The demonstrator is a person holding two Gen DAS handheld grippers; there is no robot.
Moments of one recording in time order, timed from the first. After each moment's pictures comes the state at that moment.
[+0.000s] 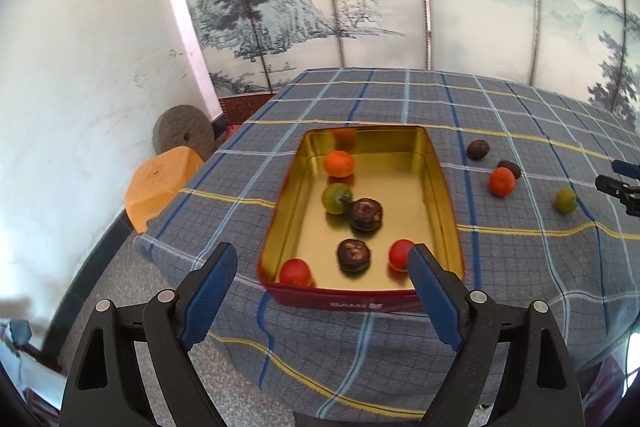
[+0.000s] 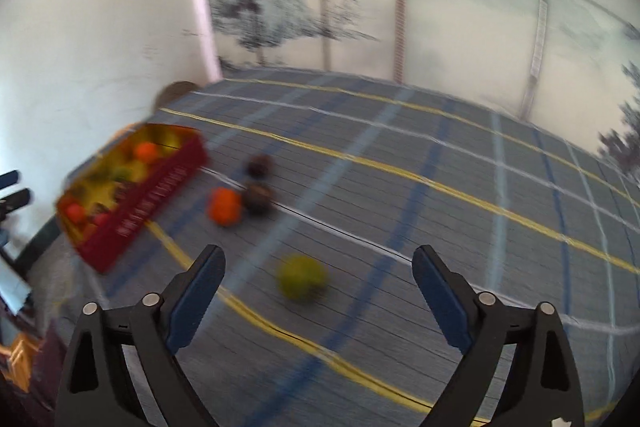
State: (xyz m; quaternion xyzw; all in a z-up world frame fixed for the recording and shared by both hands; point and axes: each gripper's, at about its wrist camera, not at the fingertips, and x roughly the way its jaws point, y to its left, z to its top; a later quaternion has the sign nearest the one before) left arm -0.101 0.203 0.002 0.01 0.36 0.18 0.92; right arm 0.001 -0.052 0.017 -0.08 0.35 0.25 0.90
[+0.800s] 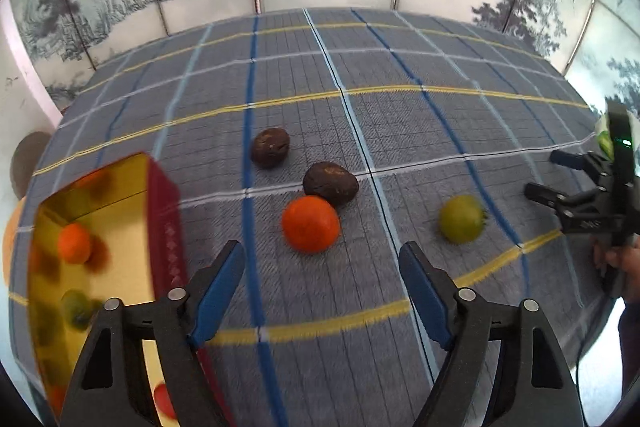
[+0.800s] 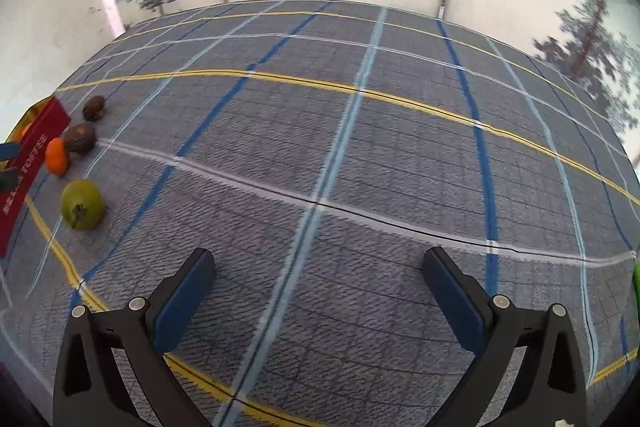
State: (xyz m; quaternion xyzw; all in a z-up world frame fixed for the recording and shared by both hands) left arm 0.100 0.076 -0.059 0.04 0.47 -0.08 0.88; right arm 0.043 -0.143 -0.043 -0.07 0.45 0.13 0.88
